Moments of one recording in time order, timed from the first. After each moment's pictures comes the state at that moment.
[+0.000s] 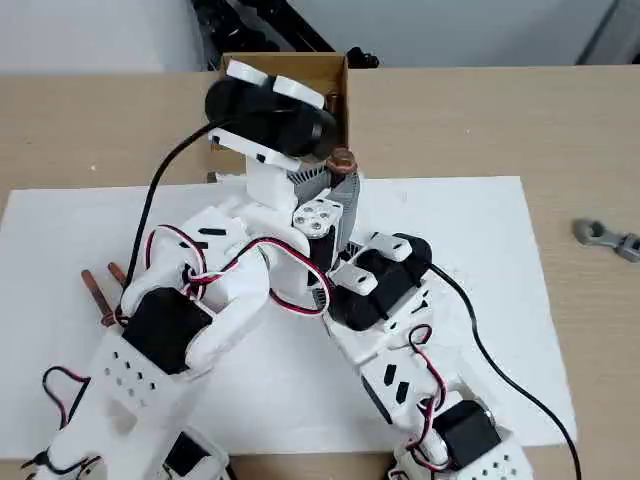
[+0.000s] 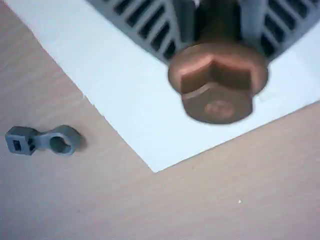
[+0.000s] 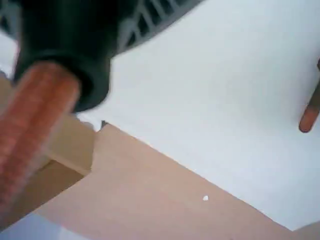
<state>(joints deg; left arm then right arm) 33.1 -38.5 15.0 59.9 16.9 -35.2 -90.0 74.6 34.6 1.4</state>
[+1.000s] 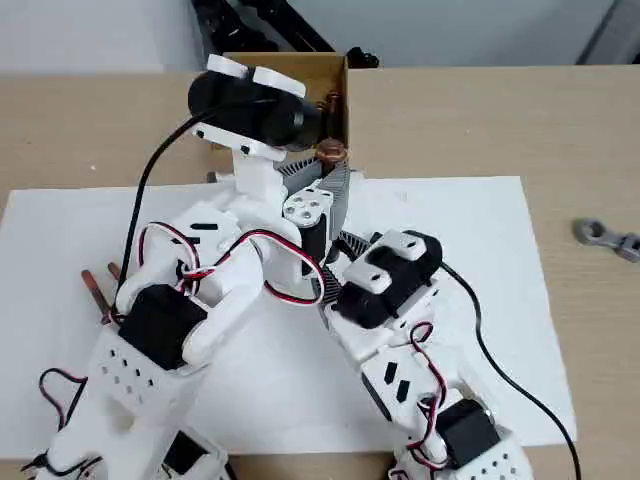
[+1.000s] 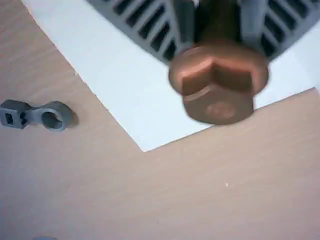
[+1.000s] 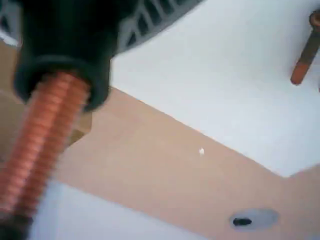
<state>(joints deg) 30.5 -38.5 15.0 57.5 18.9 -34.5 -89.8 74.7 29.5 -3.1</state>
